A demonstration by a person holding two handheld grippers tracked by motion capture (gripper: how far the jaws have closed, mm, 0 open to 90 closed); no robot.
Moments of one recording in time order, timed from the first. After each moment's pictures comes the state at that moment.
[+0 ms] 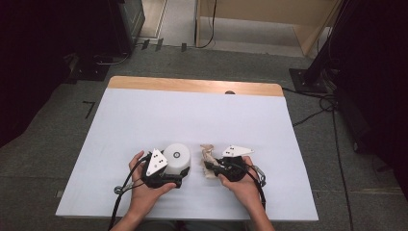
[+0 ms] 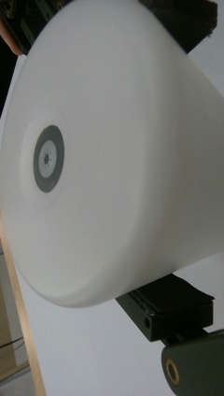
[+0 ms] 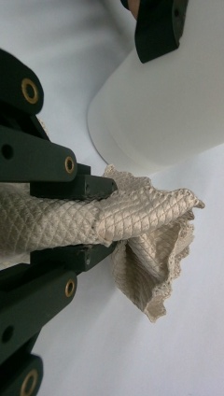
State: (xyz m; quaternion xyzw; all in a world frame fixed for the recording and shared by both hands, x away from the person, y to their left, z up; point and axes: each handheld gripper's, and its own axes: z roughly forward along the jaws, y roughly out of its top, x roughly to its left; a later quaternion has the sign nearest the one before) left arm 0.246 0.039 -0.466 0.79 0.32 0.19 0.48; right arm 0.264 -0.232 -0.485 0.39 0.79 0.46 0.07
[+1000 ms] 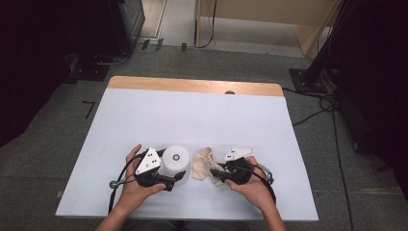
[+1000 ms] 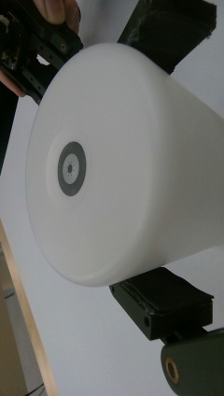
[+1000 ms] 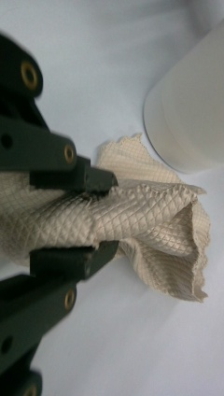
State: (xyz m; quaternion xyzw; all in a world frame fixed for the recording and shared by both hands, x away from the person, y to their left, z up) left arm 0.249 0.058 -0.455 0.81 0.25 0.14 0.51; right arm 0.260 -0.243 -0.481 0.35 0.85 0.39 0.05
